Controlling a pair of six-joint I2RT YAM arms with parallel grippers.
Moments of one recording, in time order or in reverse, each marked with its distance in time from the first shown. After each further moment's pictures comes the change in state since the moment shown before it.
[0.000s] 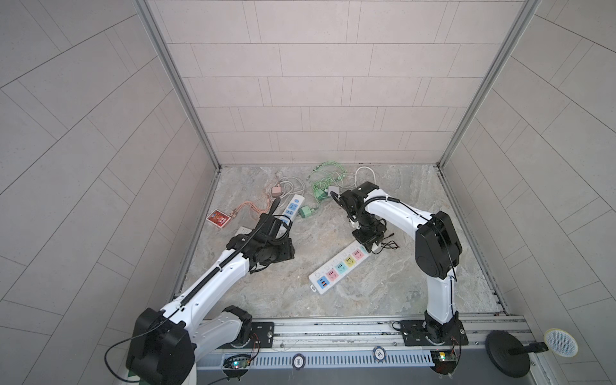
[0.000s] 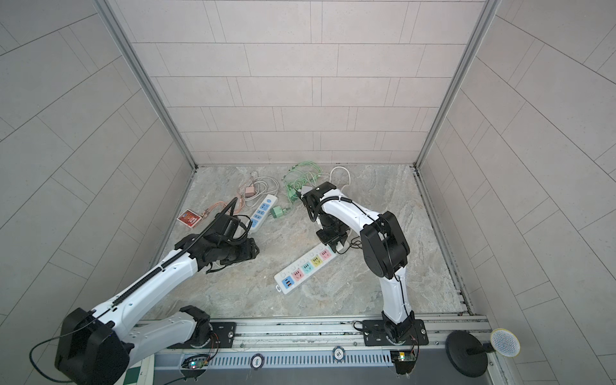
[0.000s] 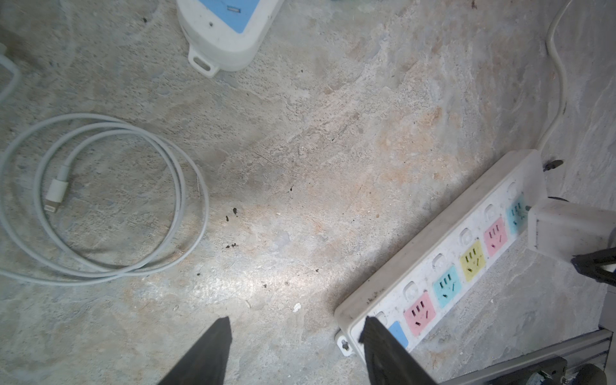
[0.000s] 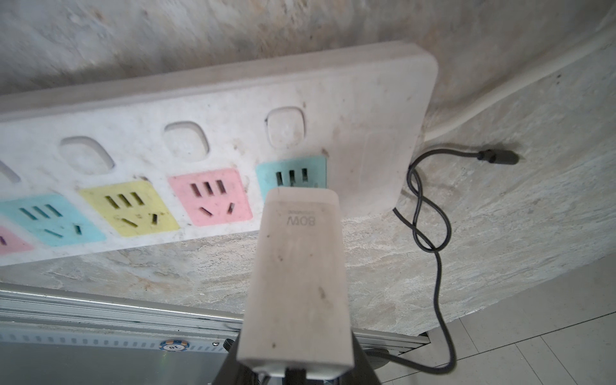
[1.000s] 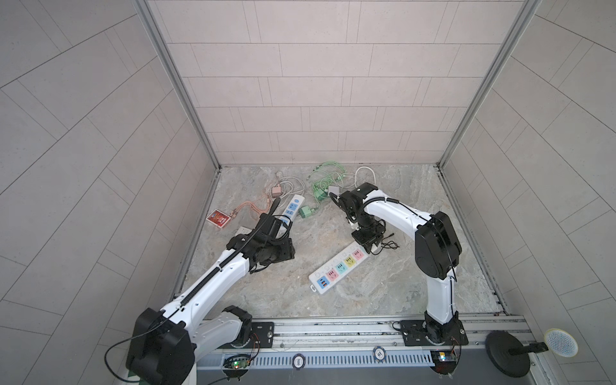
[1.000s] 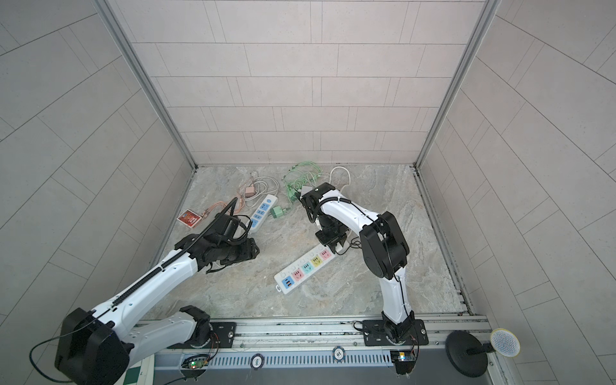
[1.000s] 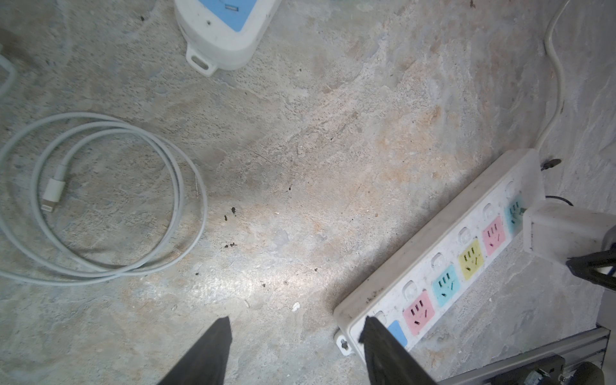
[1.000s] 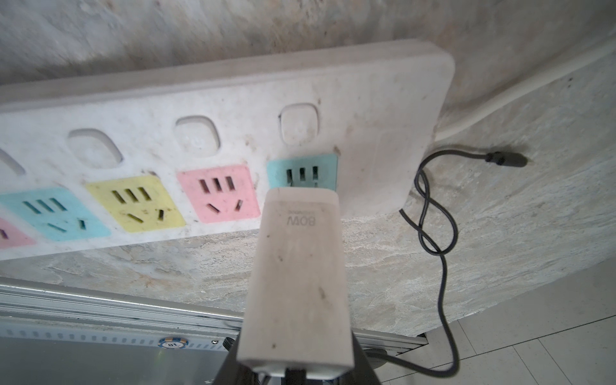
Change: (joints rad) left arm 0.000 0.000 0.000 0.000 0.005 0.000; right arm 0.010 0.000 -0.004 0.001 -0.006 -0.009
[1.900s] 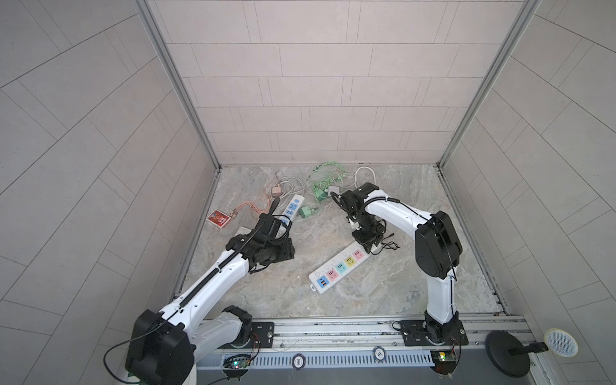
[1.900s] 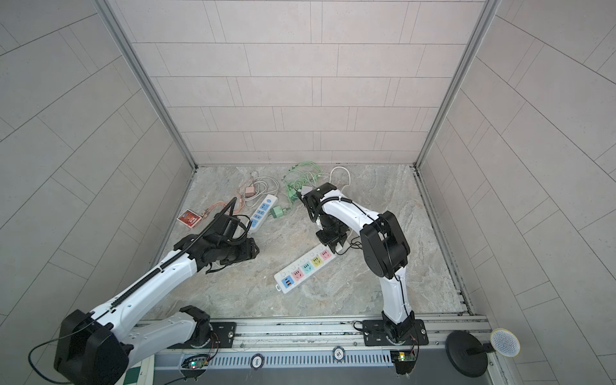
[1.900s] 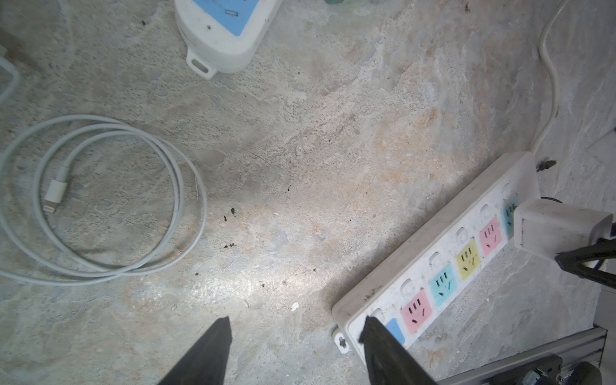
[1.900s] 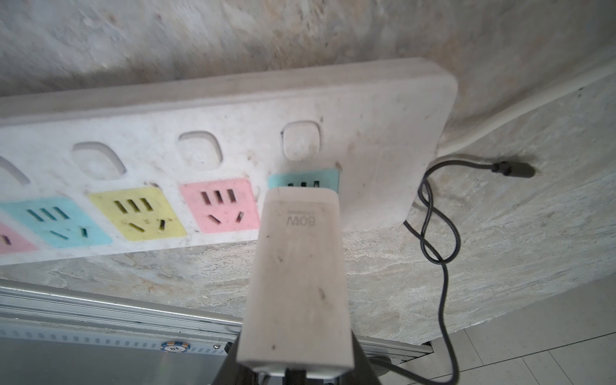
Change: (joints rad) left arm 0.000 -0.010 0.000 0.000 0.000 -0.001; right arm -0.021 0.000 -0.019 0.028 -0.019 -0.014
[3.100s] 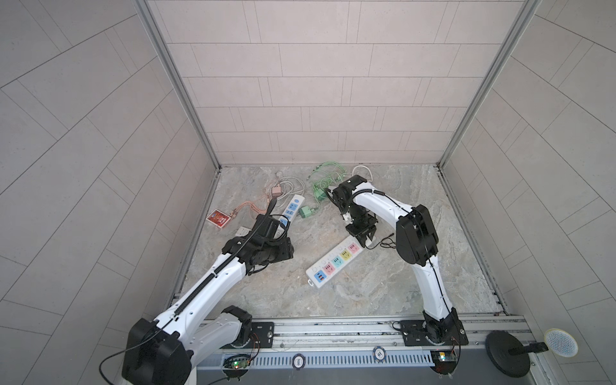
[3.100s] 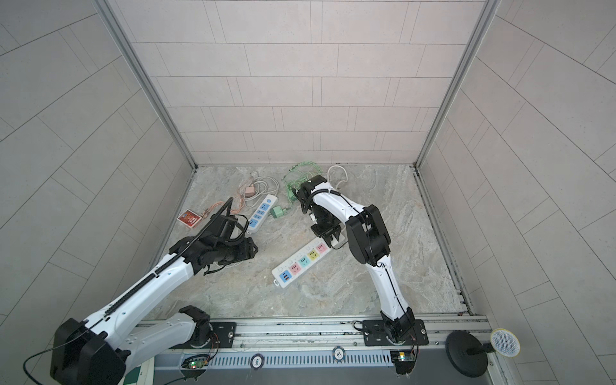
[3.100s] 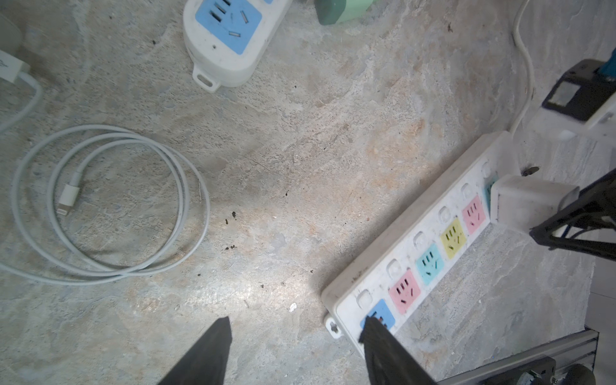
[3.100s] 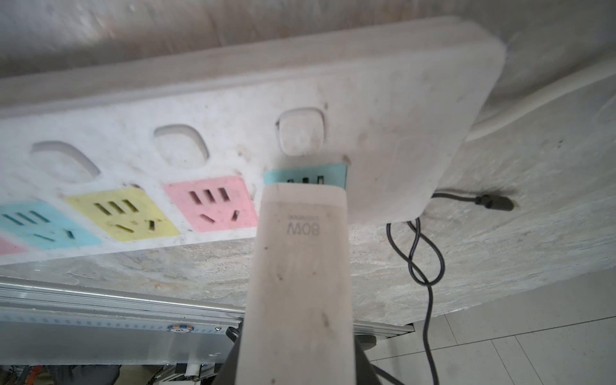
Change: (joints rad) left arm 0.004 -0.044 -0.006 -0.001 -0.007 -0.002; right arm -0.011 0.262 0.338 -0.167 0.002 -0.034
